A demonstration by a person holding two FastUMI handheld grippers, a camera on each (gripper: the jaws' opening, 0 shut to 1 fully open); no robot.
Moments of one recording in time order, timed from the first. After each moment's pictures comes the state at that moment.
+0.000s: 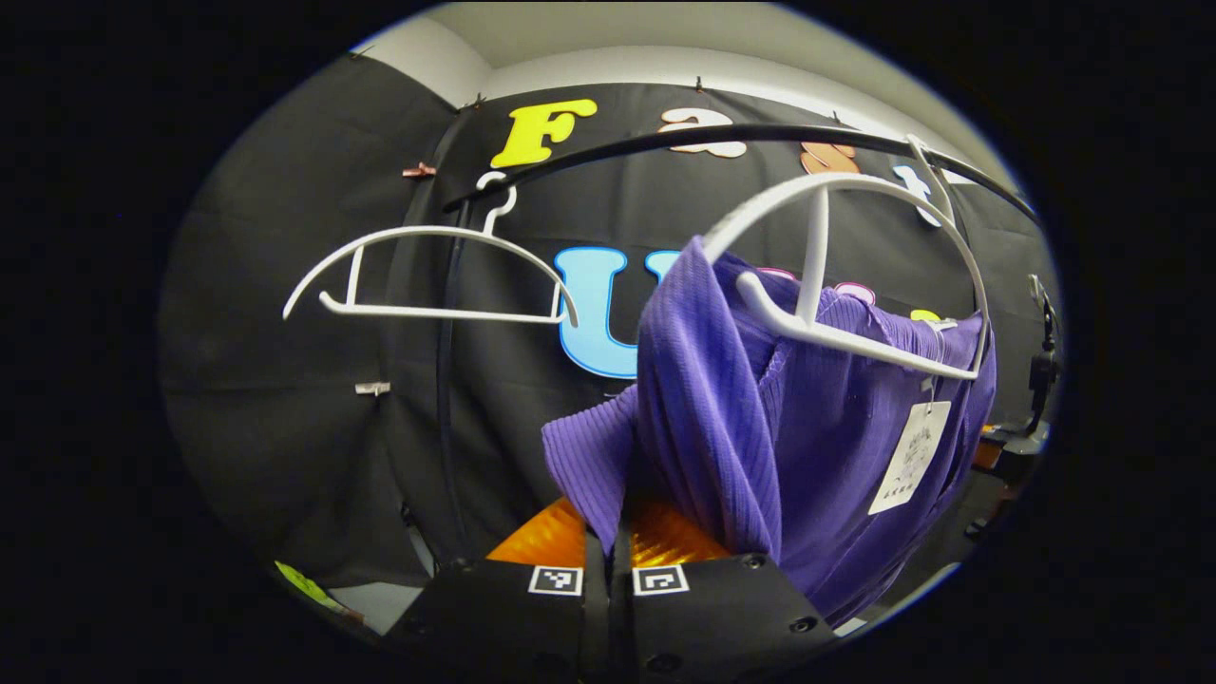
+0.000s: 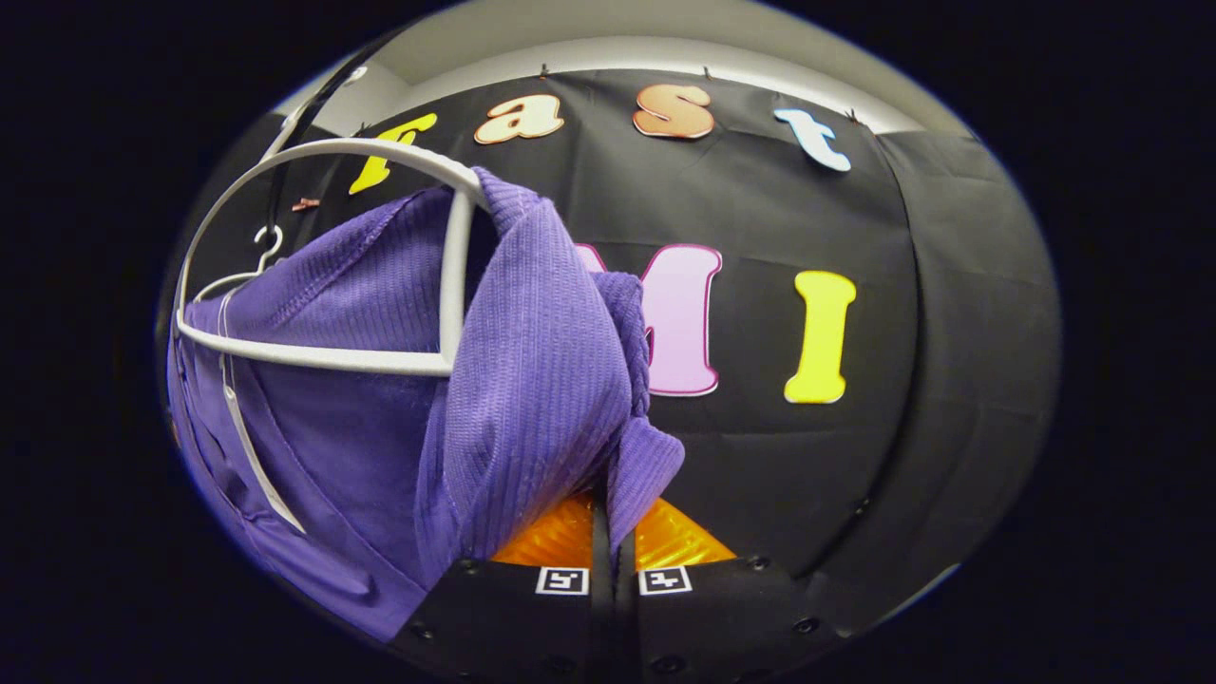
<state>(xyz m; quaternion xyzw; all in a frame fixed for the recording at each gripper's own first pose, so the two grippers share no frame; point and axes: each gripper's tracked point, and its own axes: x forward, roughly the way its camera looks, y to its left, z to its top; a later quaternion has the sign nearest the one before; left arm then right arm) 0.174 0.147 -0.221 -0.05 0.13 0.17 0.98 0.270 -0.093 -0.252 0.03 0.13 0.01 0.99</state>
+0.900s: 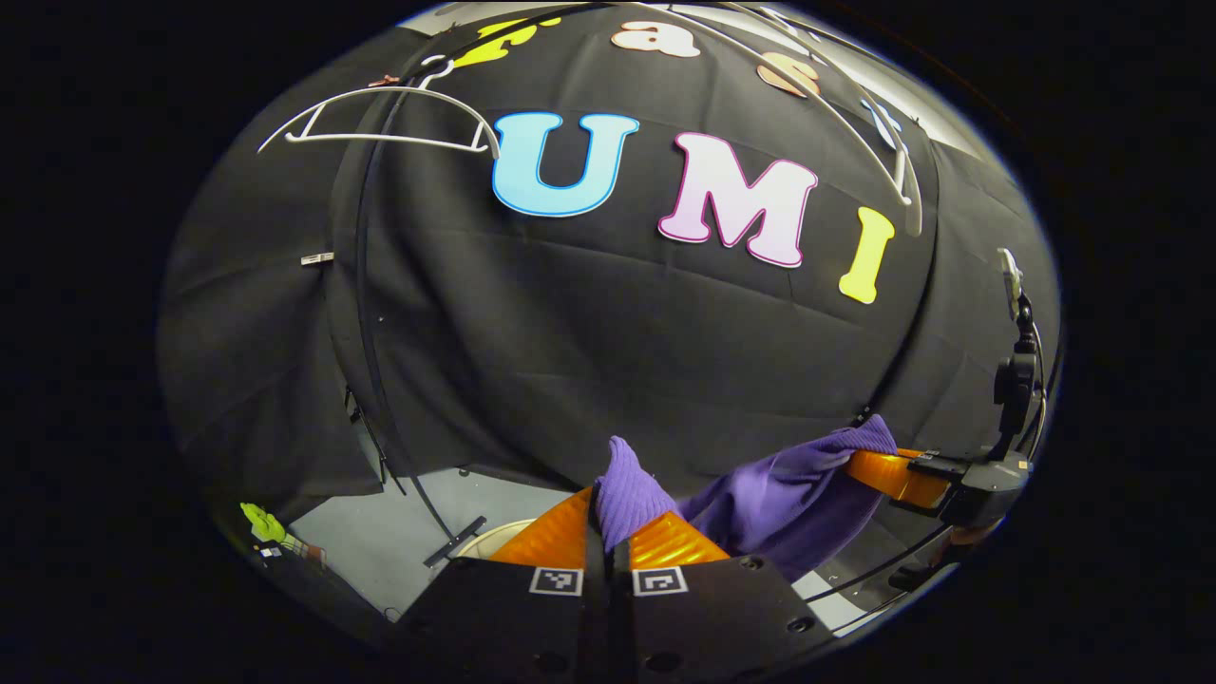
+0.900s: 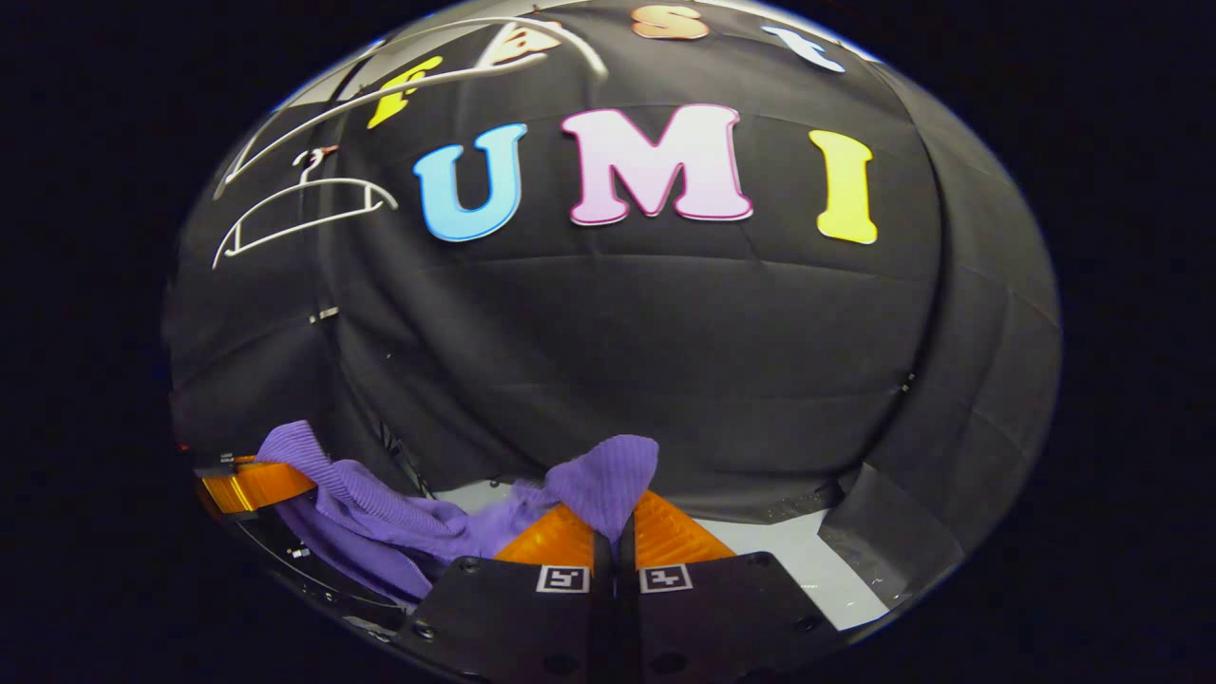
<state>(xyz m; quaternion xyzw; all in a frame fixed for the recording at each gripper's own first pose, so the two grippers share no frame) 0.115 0.019 -0.362 -0.08 0.29 0.10 0.95 0.135 -0.046 -0.385 0.05 0.29 0.08 0.95</state>
